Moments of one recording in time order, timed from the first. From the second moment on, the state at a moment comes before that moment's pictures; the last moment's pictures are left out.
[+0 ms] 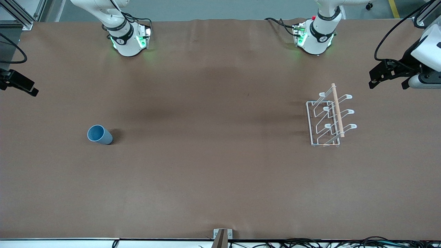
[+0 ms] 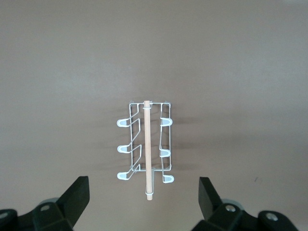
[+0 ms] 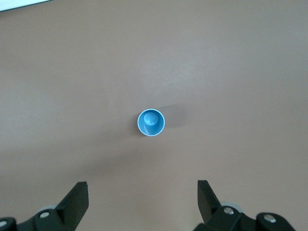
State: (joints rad) left arm -0.05 -0.06 -0.05 -1.59 0.01 1.58 -0.06; right arm -0.03 0.01 -0.02 -1.47 -0.02 1.50 0.16
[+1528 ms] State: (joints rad) left arm -0.05 -0.04 -0.05 -1.59 0.01 1.59 -0.06; right arm -0.04 0.04 -0.03 -1.67 -0.02 1.66 0.08
